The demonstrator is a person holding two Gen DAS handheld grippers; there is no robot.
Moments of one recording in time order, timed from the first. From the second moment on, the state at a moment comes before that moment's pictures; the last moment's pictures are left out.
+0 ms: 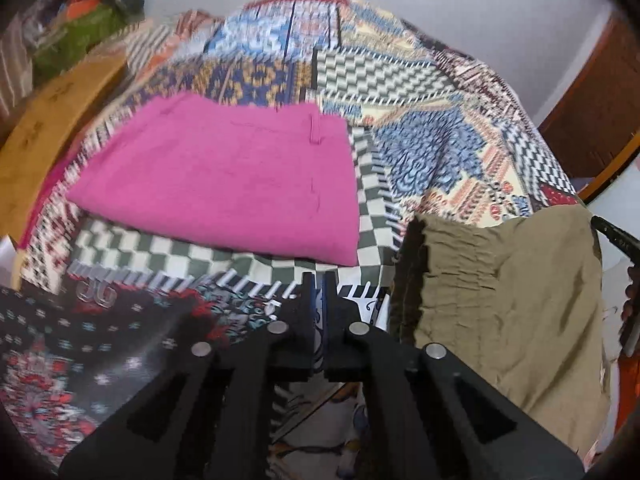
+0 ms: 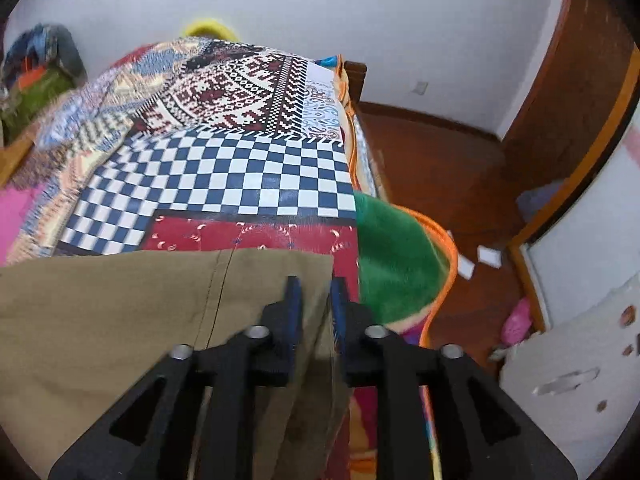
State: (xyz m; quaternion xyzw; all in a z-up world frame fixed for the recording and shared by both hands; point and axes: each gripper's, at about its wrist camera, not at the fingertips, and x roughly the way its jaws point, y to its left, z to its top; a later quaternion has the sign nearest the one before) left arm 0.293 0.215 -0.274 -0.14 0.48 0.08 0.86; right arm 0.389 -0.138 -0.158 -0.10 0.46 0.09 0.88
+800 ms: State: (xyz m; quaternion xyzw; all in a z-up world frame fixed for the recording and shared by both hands) left arm 0.338 0.144 -0.278 -0.05 0.49 0.02 0.87; right arm 0.332 -0.158 -0.206 -0.06 0.51 0.12 0.85
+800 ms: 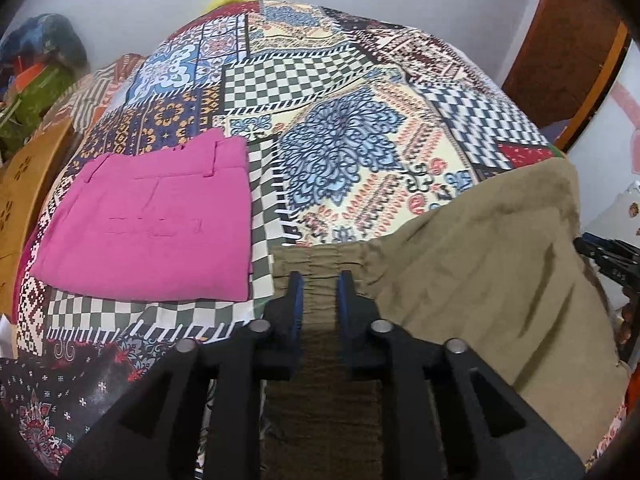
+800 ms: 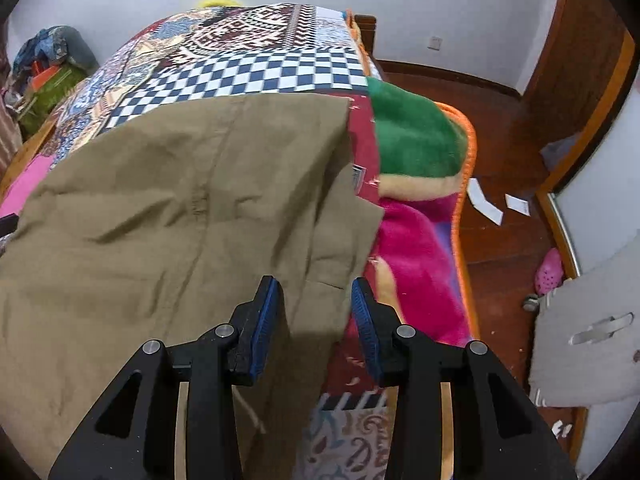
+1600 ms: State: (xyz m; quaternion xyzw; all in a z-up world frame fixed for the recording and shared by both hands) left arm 0.334 0.145 -0.284 -0.03 0.48 0.03 0.88; right arm 0.392 -0.174 -0.199 -0.07 0.50 0.04 0.86
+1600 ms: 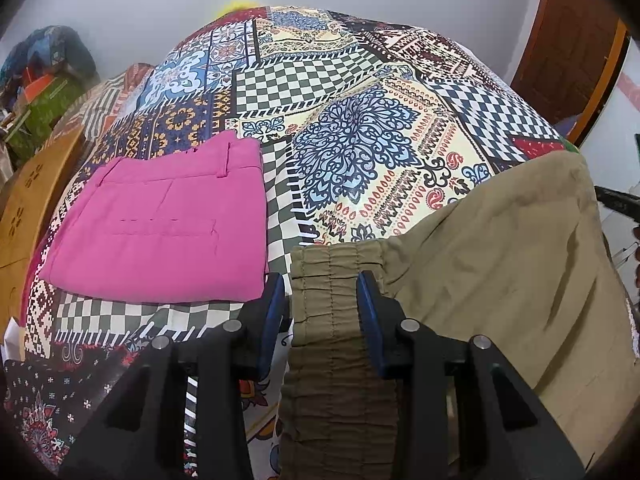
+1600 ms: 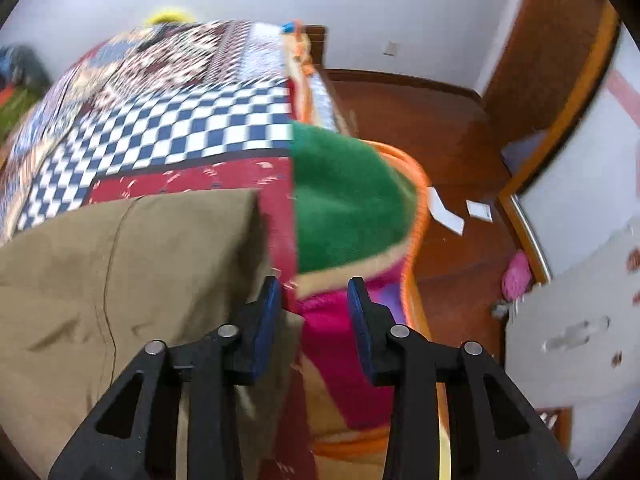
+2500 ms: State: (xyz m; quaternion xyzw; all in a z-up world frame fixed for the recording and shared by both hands) left arm 0.278 0.151 -0.219 -0.07 0.44 0.04 0.89; right arm 0.287 -0.149 -0.136 -0.08 0.48 0.15 0.86
